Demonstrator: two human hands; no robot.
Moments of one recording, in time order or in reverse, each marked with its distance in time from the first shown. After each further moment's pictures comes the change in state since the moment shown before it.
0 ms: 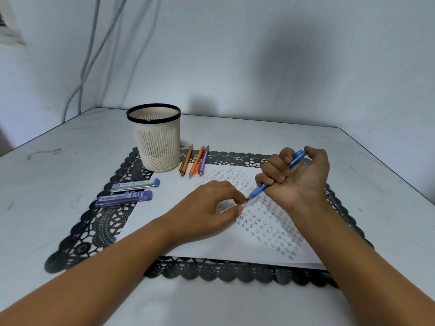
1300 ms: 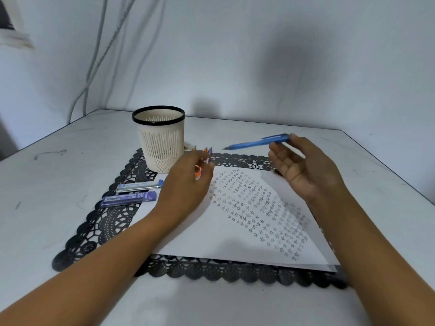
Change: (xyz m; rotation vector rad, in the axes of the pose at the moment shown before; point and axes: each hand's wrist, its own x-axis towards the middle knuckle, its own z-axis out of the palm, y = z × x) left_hand 0.013 -0.018 -0.018 0.030 0.535 -0.309; right_hand 0.007 -0.022 0.008 -0.208 0.127 -0.103
